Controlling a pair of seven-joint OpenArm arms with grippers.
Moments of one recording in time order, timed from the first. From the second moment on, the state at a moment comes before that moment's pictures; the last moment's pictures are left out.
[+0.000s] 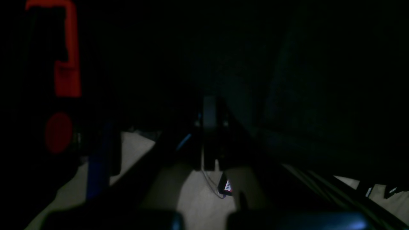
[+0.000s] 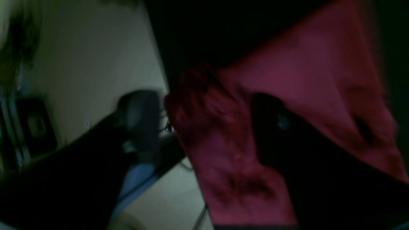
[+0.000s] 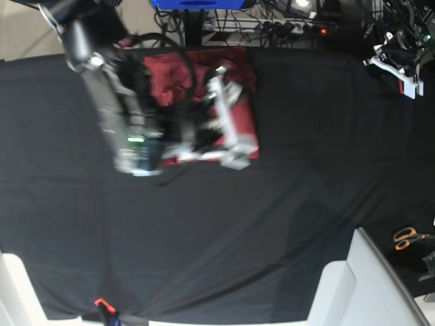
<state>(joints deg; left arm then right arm) 21.3 -14.6 -46.0 74.5 -23.9 -34.2 43.8 3.9 1.0 -22.7 96.2 33.3 36.3 -82.5</state>
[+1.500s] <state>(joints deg) 21.4 -14.7 -46.0 74.5 -23.9 -34.2 43.8 -2.1 4.4 0.3 79.2 32.6 36.1 -76.6</state>
